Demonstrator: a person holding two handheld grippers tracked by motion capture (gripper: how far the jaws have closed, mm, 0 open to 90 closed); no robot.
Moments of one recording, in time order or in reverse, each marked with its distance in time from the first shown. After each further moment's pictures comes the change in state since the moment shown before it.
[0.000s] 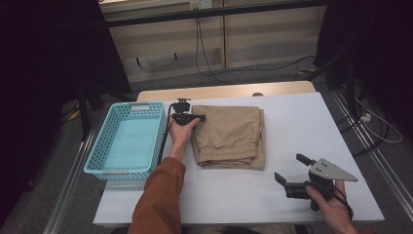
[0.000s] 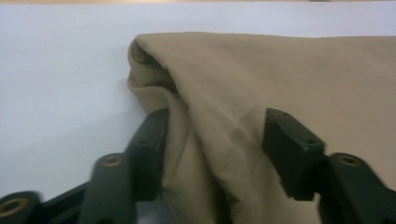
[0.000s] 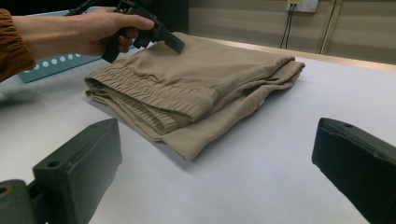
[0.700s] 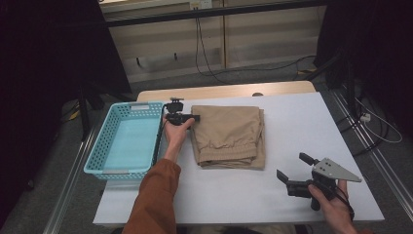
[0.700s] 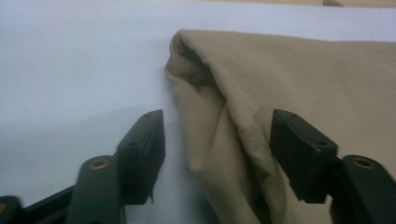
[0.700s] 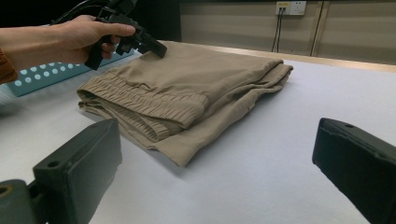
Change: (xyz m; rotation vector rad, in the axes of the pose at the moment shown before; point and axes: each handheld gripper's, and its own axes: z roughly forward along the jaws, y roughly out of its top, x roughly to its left) left arm 0.015 -0.001 -0.013 0.024 0.031 -0.032; right arm -0.003 0.001 -0.003 -0.027 -0.031 0.034
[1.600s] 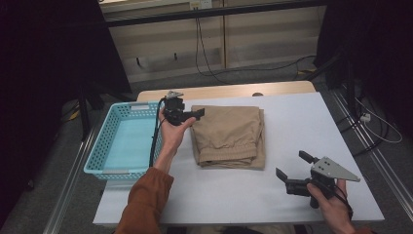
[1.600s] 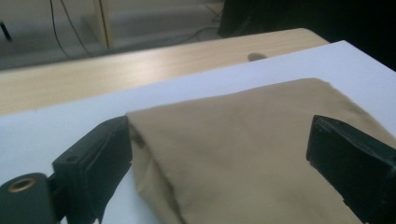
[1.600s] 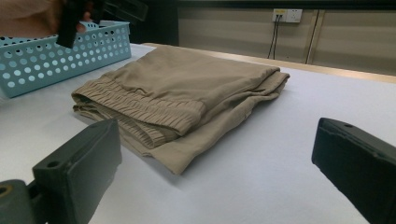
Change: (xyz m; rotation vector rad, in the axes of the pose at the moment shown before) left arm -0.034 0.009 -0.057 -0.209 -0.050 0.152; right arm 0.001 0.003 0.003 -0.016 -0.011 -0.020
